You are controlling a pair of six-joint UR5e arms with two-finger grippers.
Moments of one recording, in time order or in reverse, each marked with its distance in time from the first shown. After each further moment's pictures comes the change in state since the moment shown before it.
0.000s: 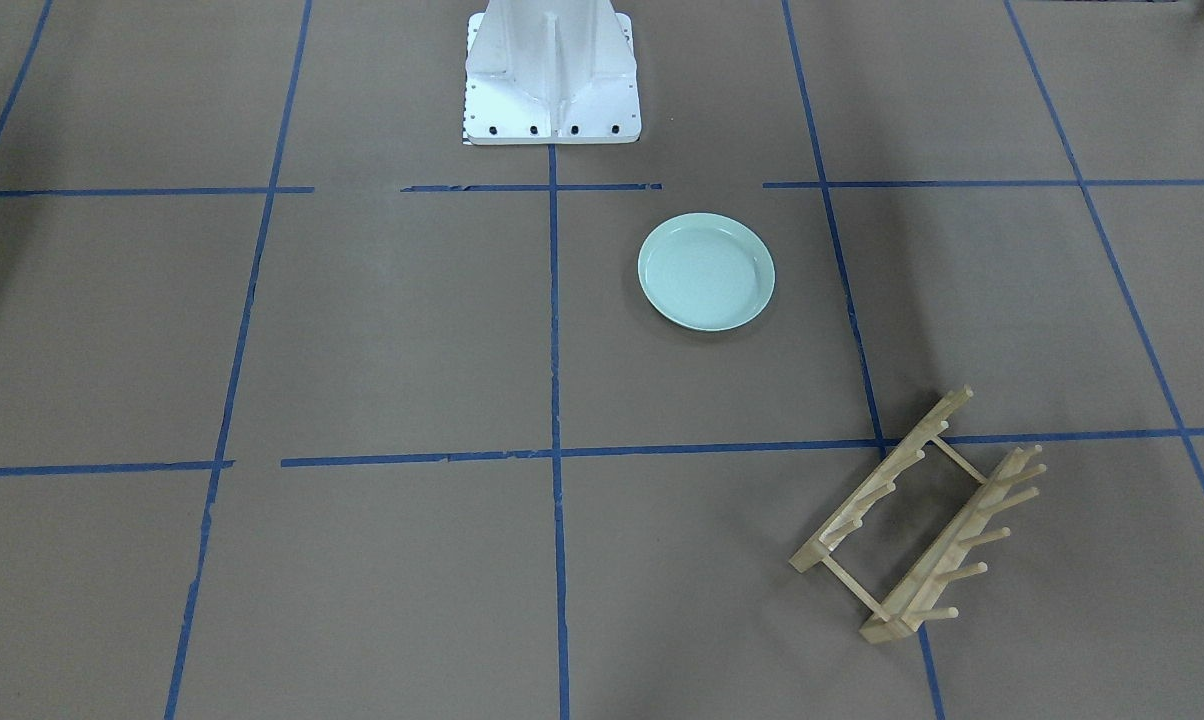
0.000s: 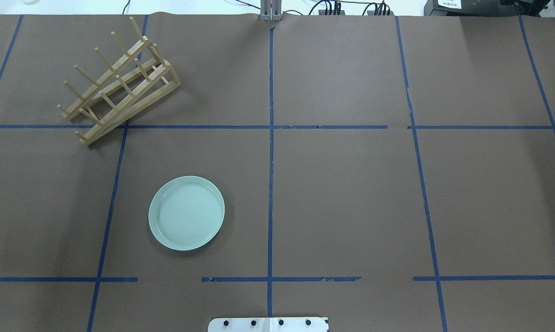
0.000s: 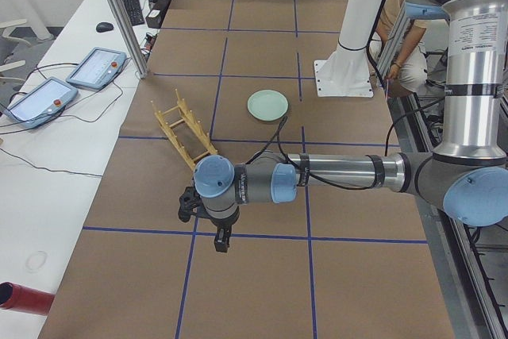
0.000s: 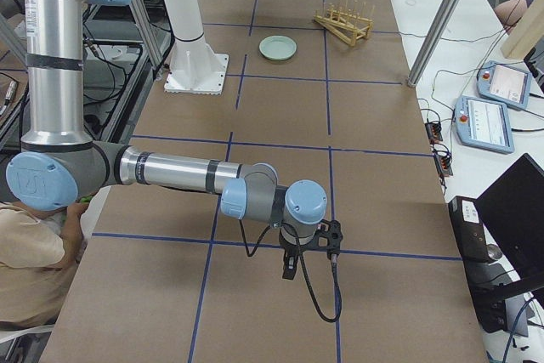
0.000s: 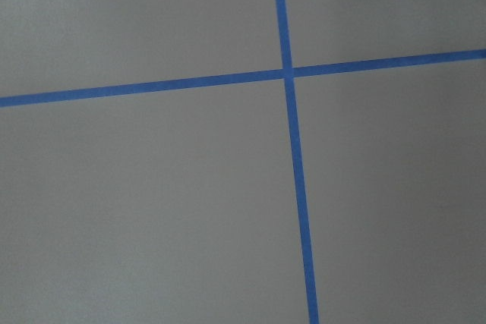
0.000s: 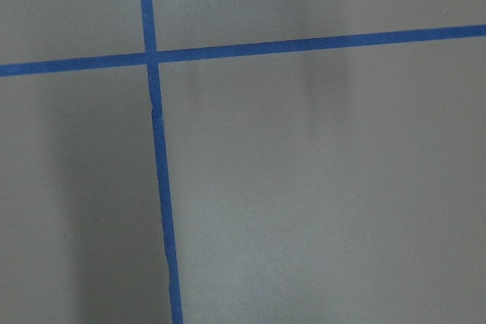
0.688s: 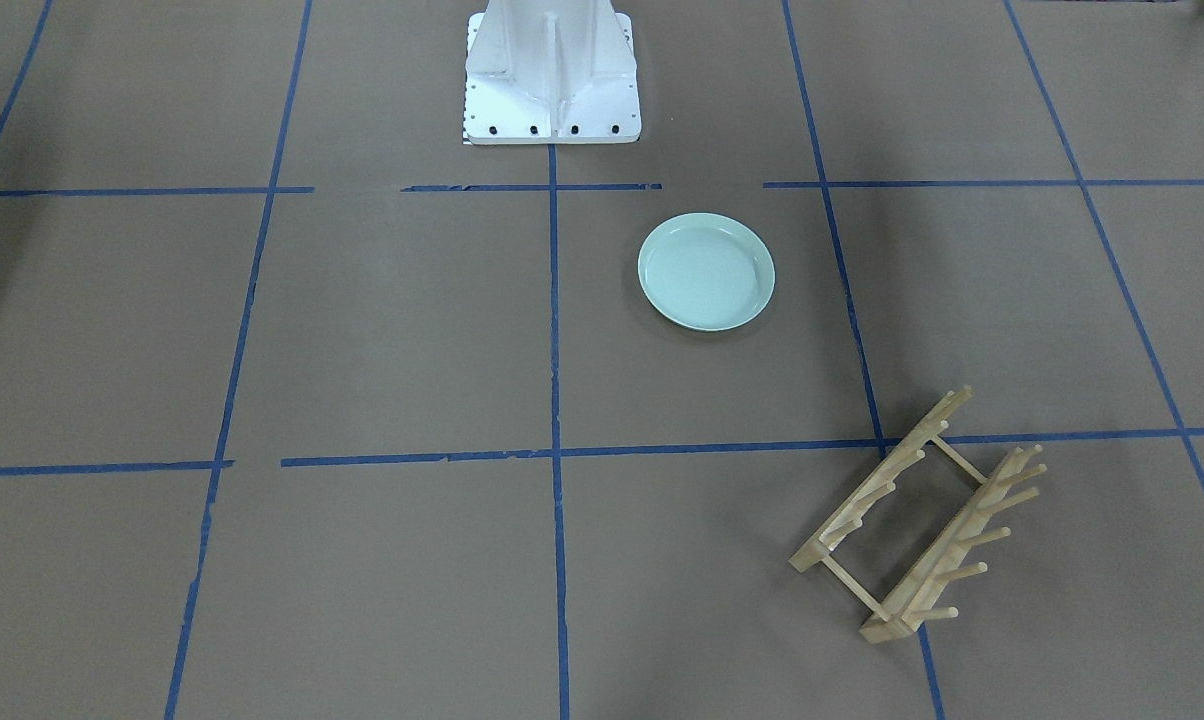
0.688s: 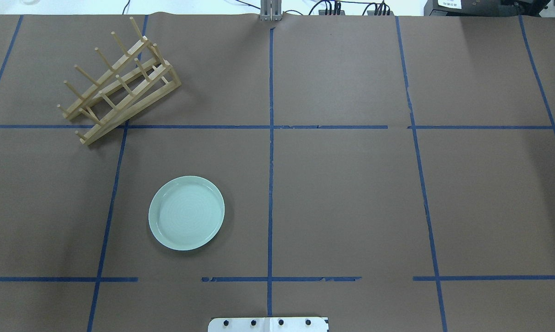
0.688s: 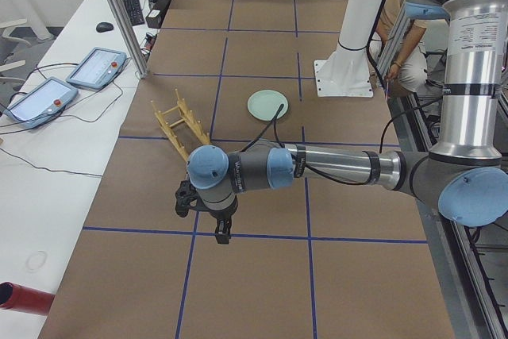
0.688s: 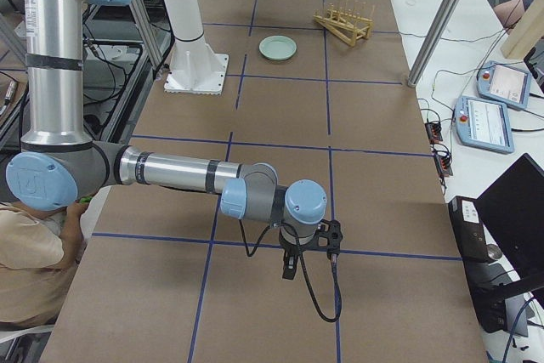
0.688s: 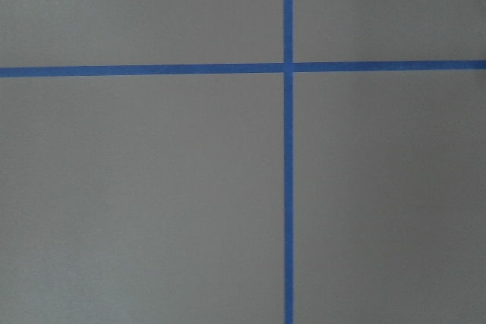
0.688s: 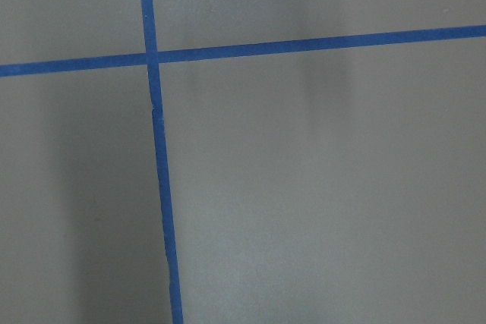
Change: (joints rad) left arm -0.029 -0.033 -0.046 0.159 -0.065 -0.003; right arm 0.000 0.000 0.001 0.000 0.000 0.000
